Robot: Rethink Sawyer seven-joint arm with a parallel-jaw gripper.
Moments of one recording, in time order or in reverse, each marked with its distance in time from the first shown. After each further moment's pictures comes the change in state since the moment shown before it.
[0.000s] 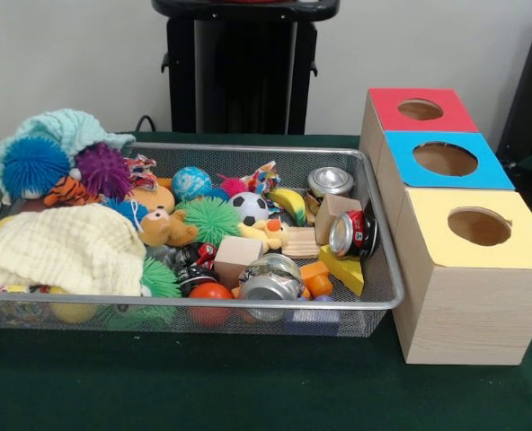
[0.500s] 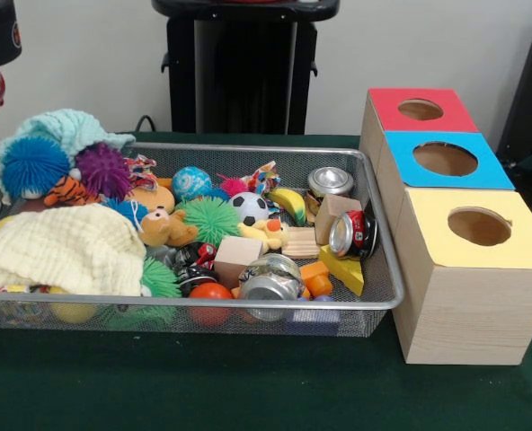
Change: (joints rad) arm 0.034 0.000 0.018 0.000 0.030 0.000 0.000
